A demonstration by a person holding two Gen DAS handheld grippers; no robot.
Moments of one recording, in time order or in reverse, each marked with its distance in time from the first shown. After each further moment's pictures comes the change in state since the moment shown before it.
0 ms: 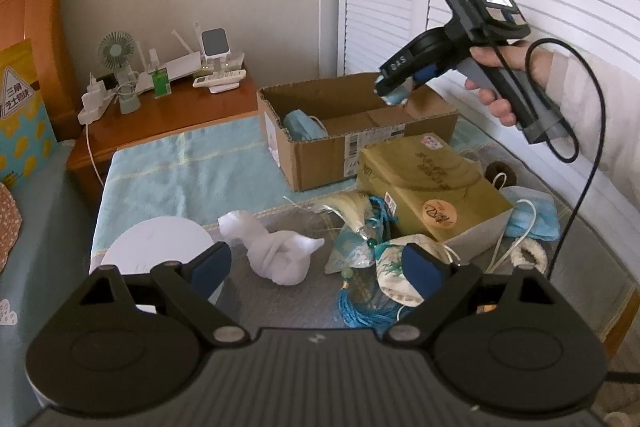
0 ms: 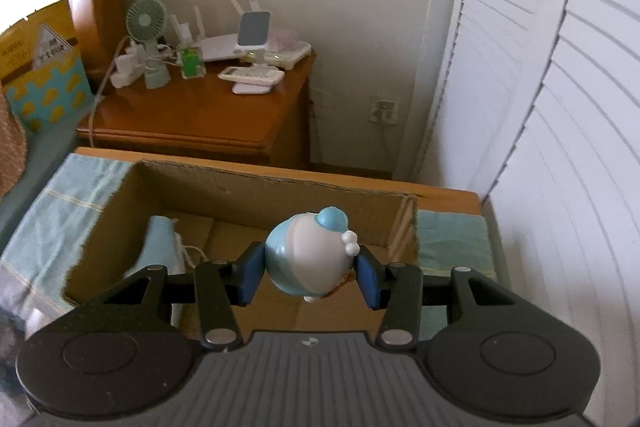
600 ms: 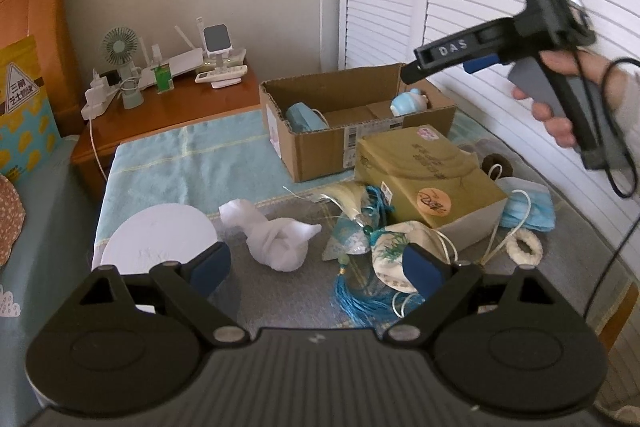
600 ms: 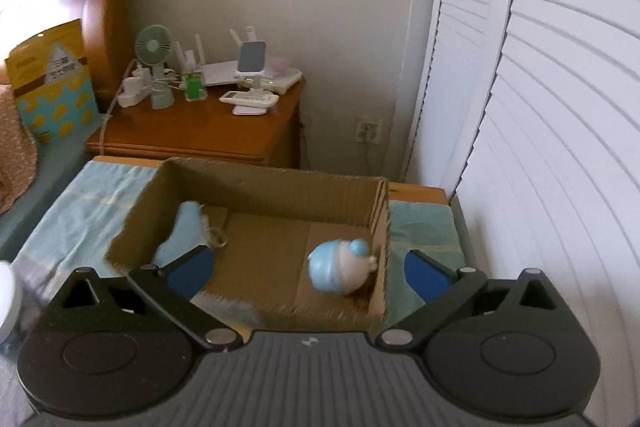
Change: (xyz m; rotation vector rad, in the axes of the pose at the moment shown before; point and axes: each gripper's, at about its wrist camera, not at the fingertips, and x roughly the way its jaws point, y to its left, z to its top) left arm -0.010 -0.004 -0.006 0.001 0.006 0.003; right arm -0.083 0.013 -0.045 0.004 -0.118 -0.004
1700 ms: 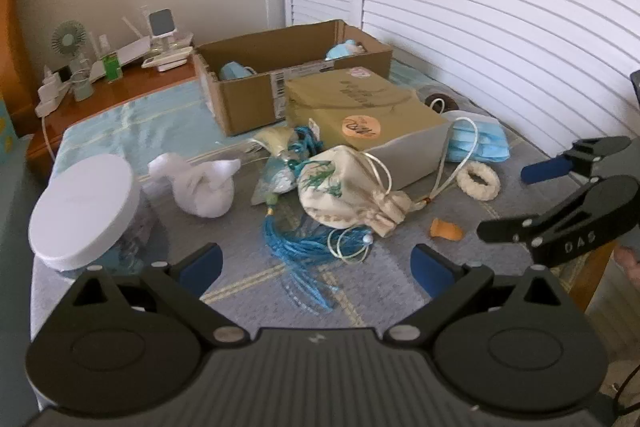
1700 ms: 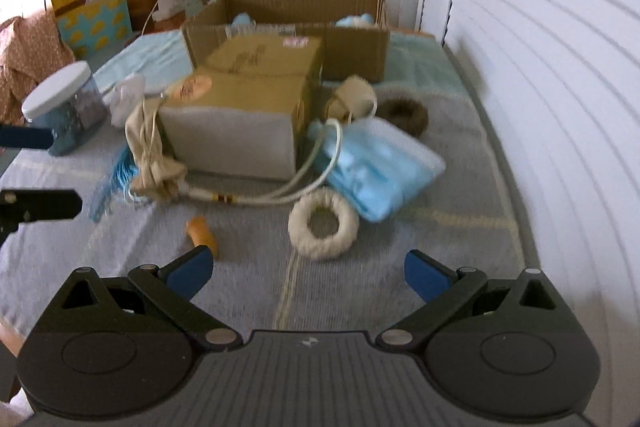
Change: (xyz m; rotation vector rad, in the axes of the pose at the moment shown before) left arm 0.013 -0.033 -0.043 0.092 0.034 -0.117; right arm -0.084 0.018 -0.195 0.009 0.150 0.030
